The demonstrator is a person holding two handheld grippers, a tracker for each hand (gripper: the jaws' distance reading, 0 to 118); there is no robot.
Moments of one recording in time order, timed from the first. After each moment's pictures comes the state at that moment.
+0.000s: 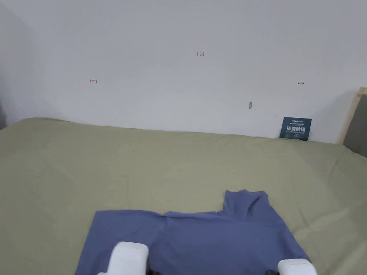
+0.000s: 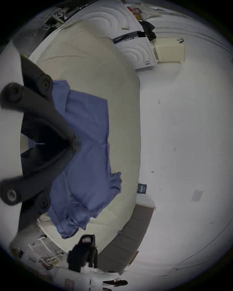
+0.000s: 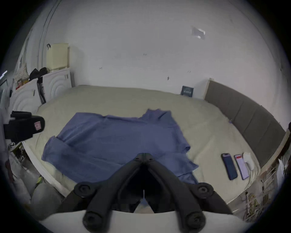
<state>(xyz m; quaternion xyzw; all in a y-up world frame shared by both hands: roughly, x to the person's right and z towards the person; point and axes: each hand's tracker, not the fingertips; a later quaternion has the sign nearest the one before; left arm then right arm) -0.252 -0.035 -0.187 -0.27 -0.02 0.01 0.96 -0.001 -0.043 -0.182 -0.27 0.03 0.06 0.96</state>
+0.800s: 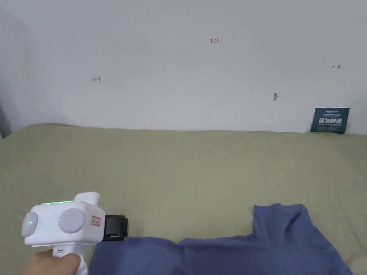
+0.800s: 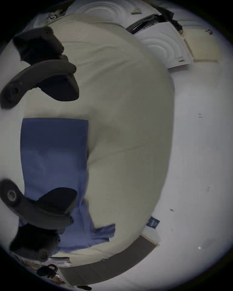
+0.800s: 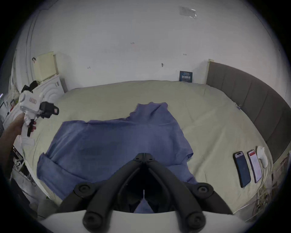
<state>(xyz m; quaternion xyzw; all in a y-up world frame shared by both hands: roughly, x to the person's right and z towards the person) -0.429 -0.080 -0.504 -0.46 0.03 0.07 0.88 0.075 -0.057 -0.303 -0.32 0.02 -0.02 0.95</state>
